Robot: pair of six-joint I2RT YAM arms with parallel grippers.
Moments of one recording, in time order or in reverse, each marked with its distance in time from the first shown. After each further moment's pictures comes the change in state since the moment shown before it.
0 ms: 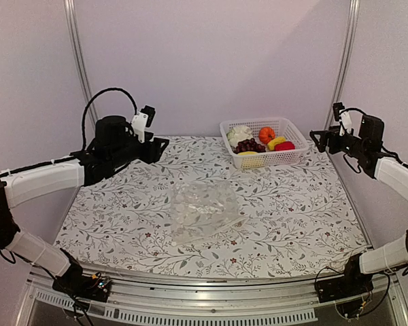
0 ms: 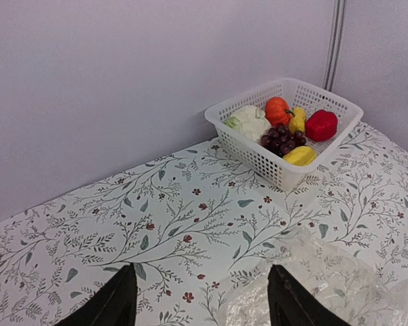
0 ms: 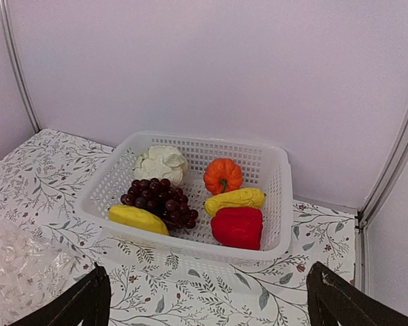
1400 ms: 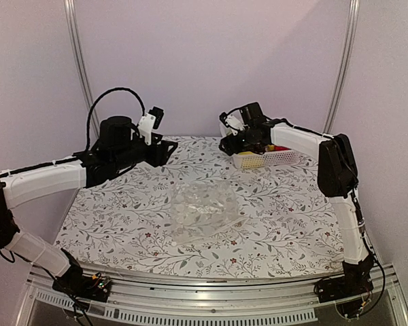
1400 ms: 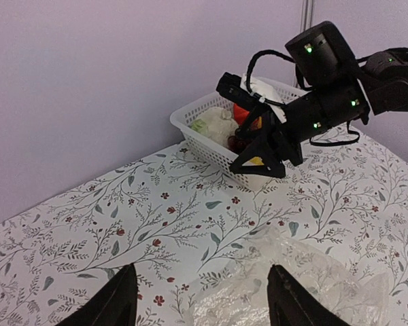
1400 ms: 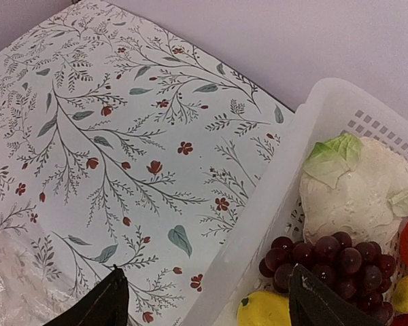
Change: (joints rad) left arm -0.069 0.003 0.017 -0.013 0.027 -0.008; right arm 0.600 1.066 1.153 -0.525 0.304 -0.098
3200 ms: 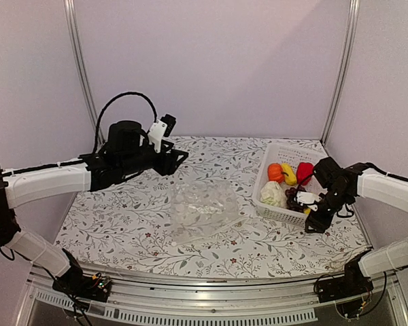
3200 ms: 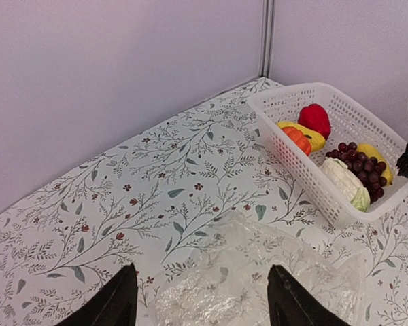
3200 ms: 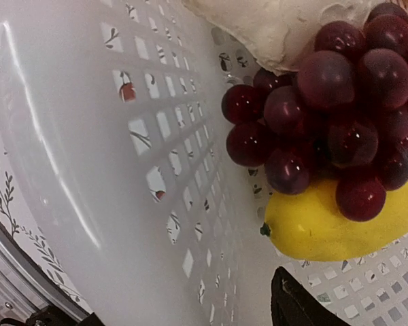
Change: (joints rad) left arm -0.074 0.020 0.002 -0.025 0.034 0.003; right arm -0.145 -1.071 -1.257 -0.512 0.066 -0.397
